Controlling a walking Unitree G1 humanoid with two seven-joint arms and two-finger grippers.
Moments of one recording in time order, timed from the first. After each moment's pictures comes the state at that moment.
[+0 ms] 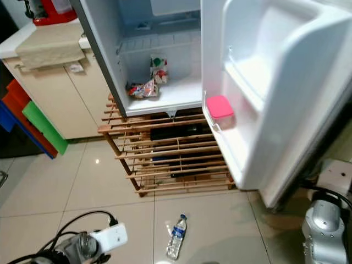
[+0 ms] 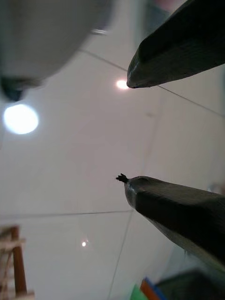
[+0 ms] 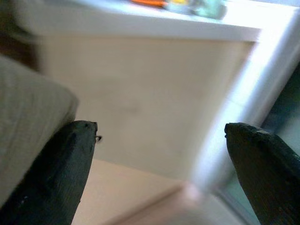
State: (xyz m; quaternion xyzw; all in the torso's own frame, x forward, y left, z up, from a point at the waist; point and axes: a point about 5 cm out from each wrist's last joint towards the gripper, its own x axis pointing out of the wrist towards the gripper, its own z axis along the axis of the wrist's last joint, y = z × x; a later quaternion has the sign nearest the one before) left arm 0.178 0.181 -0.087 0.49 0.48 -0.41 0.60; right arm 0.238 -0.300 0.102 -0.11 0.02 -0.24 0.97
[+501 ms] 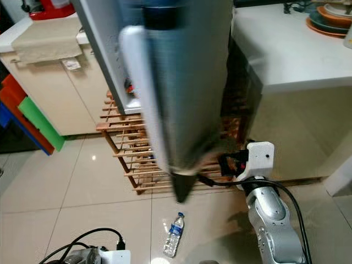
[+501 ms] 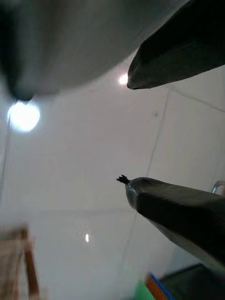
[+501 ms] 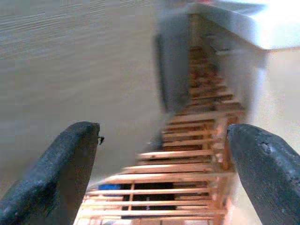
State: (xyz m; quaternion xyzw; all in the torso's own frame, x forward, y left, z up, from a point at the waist) left arm 0.179 0.143 -0.090 0.51 0.44 -0.39 0.63; right arm 0.250 -0.212 0.107 0.02 0.02 0.02 1.00
